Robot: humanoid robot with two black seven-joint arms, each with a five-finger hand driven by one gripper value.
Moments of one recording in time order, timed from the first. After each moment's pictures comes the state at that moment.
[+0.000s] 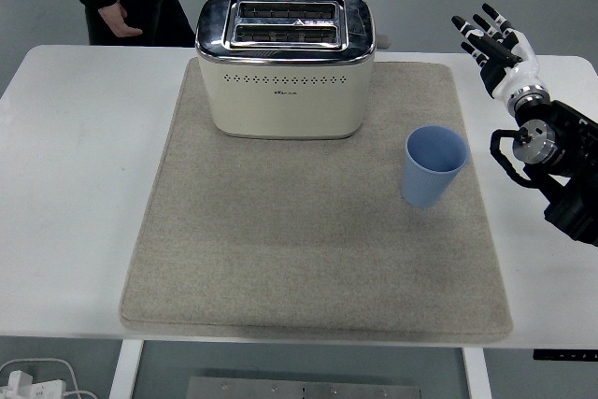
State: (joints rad) left arm -0.03 0.00 -0.09 -0.16 -0.05 -0.06 0.02; right arm 1.02 -0.16 0.41 0.44 0.16 -0.02 0.32
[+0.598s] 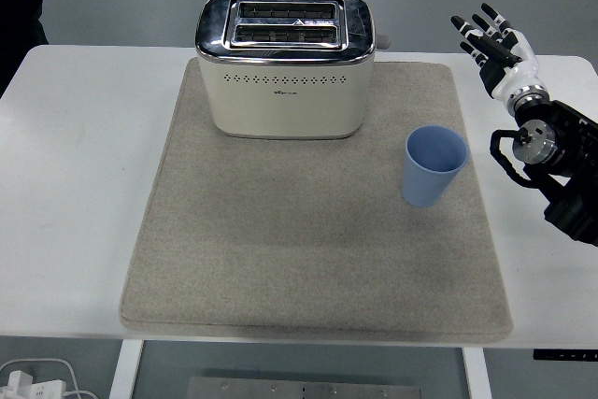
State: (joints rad) left arm -0.03 0.00 -0.09 -0.16 -0.05 -0.06 0.02; right arm 1.02 -0.16 0.41 0.44 0.16 -0.02 0.32
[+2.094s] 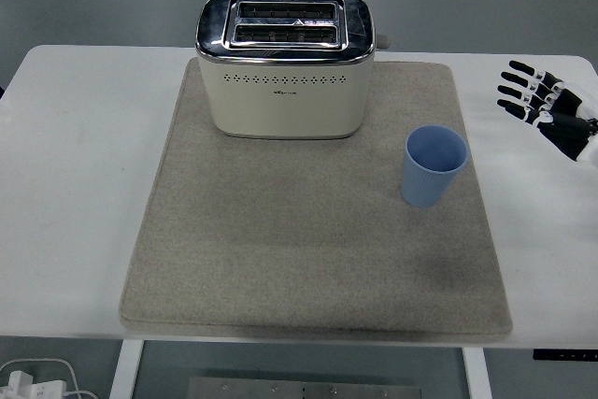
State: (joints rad) left arm -0.05 0.00 -0.09 -0.15 -0.05 -0.06 0.02; right arm 0.78 -0.58 0.37 0.65 -0.24 0.55 0.51
